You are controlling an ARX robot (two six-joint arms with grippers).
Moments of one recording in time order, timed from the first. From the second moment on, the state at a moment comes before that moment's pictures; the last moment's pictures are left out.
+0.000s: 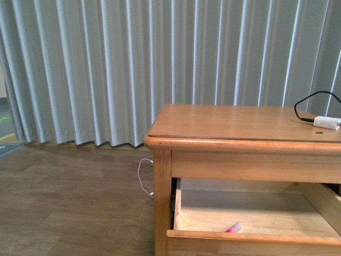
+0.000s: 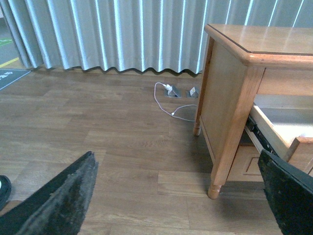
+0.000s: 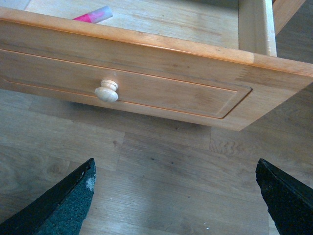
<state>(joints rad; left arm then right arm) 0.00 0.00 0.02 0.00 0.00 0.00 0.00 1.01 0.33 0.05 -0.05 -0.15</state>
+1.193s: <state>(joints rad) 0.00 0.00 0.02 0.00 0.00 0.00 0.15 2.16 1.10 0.59 0.23 0.17</state>
